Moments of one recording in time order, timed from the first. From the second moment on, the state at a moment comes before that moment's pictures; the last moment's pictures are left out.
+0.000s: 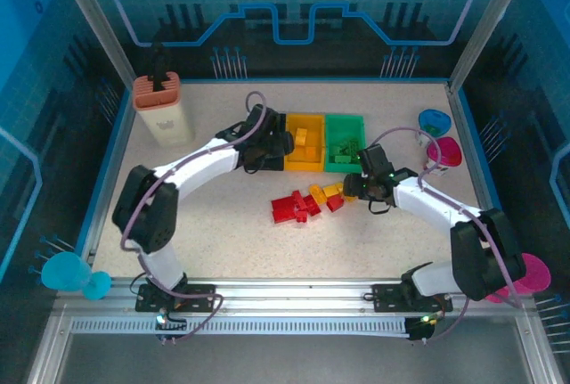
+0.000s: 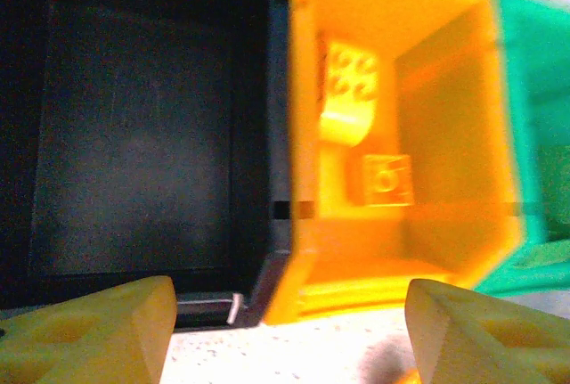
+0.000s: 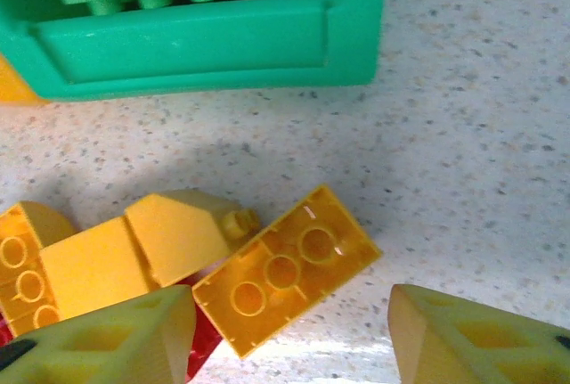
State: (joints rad) left arm -0.52 1.73 1.29 -0.39 -0.05 -0.64; right arm 0.38 1.37 0.76 -0.48 0.08 0.53
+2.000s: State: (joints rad) left arm -0.56 1.11 0.88 -0.37 -0.15 -0.58; right arm 0.39 1.66 0.91 -0.46 0.02 0.68
